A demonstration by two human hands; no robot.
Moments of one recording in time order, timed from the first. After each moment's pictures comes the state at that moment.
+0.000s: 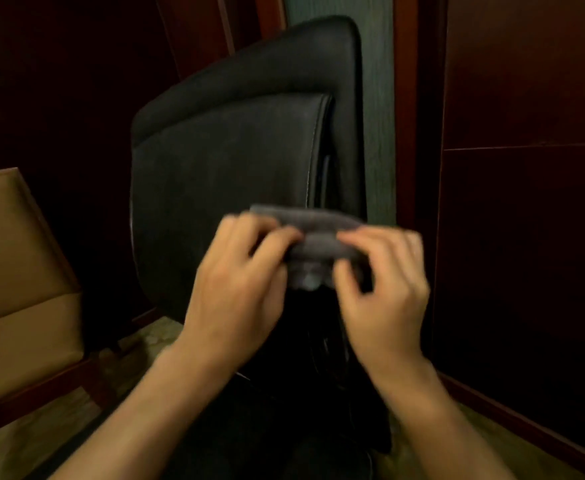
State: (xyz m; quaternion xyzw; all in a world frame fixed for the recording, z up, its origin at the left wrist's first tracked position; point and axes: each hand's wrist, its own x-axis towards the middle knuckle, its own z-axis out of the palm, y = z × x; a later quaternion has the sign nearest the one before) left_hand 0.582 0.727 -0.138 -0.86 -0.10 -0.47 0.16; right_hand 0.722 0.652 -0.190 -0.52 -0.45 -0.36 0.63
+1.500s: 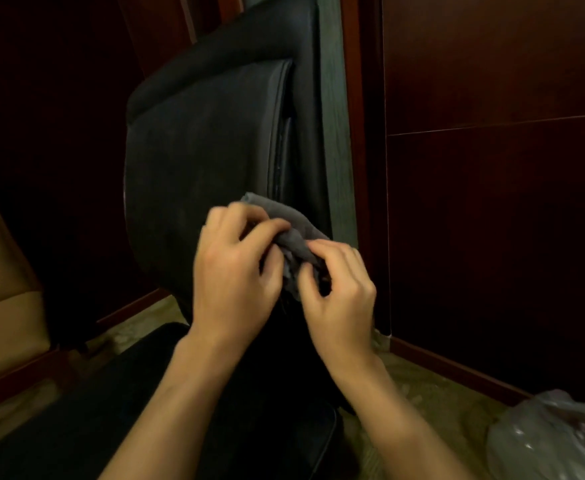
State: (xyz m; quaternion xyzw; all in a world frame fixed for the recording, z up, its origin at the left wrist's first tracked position) left_hand 0.581 0.664 -0.182 -0.83 -0.13 -0.53 0.09; right_hand 0.687 0.606 -0.249 -0.54 -0.42 -0.29 0.67
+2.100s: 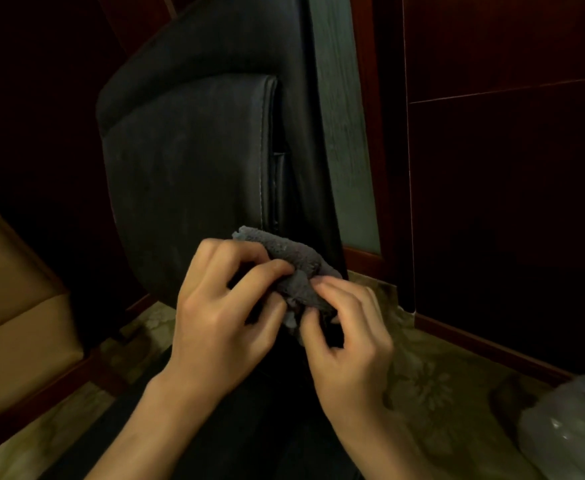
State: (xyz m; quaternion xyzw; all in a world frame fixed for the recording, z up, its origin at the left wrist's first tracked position) left_hand 0.592 0.702 -0.136 -0.88 -0.07 -0.45 0.13; right_hand 0.689 0.627 -0.229 -0.56 -0.38 -0.24 0.70
